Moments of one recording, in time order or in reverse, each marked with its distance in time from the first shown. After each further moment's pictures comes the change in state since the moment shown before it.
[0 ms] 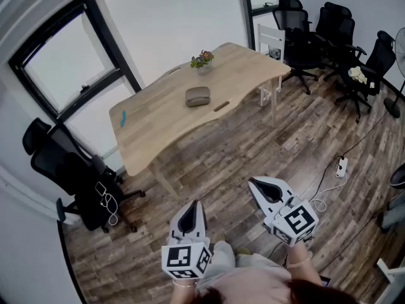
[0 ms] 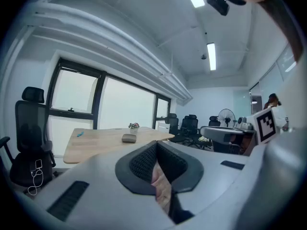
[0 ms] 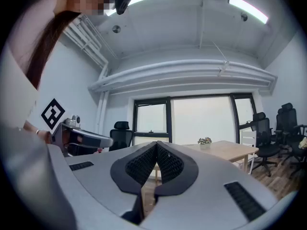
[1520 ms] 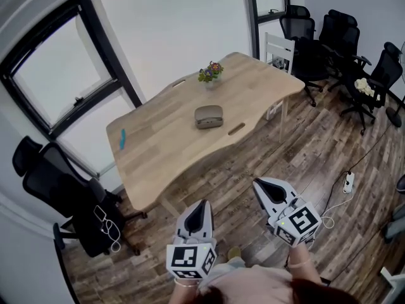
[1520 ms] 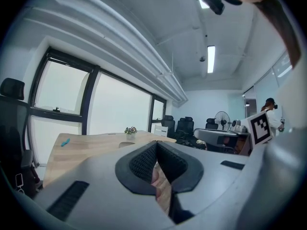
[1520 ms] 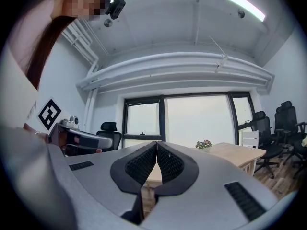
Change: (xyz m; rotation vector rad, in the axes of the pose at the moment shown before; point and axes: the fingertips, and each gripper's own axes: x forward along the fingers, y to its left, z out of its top) left arm 0.154 0.111 0.043 0.006 -0.021 -0.119; right arm 0.180 -0.069 -0.004 0.011 -0.013 -0.073
